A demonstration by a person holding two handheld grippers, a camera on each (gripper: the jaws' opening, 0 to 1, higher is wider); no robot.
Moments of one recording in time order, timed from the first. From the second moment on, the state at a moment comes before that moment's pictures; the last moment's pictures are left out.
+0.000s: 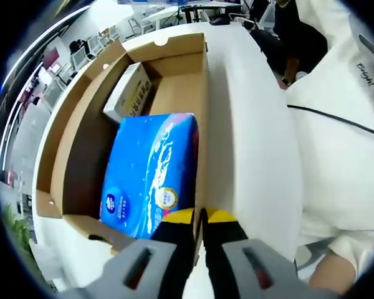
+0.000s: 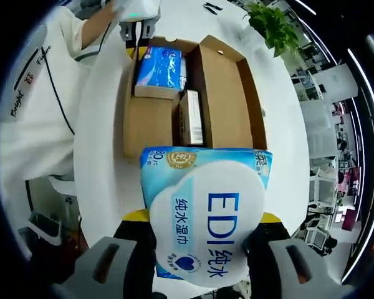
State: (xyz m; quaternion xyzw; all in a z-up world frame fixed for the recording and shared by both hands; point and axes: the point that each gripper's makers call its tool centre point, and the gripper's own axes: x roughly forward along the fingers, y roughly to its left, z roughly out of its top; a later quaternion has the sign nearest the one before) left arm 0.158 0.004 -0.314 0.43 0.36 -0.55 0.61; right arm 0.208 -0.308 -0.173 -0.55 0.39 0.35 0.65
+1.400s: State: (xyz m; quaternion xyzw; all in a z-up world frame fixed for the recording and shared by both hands) left arm 0.159 0.004 -0.314 0.43 0.36 -0.55 0.61; right arm 0.202 -0.336 -0.273 -0.56 0.44 0.41 0.58
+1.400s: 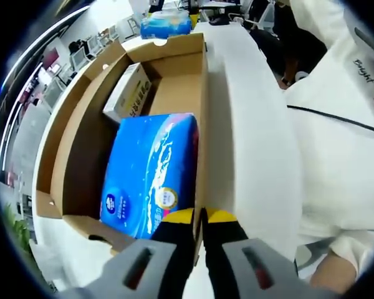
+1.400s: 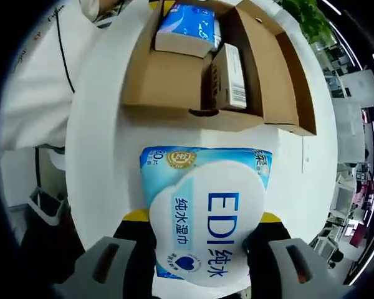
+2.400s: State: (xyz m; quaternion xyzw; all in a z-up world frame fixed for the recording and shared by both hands) left arm 0.160 0.004 -0.314 0.43 0.36 -0.55 0.61; right arm 0.196 -0.339 -0.310 -0.55 0.48 0.43 0.53
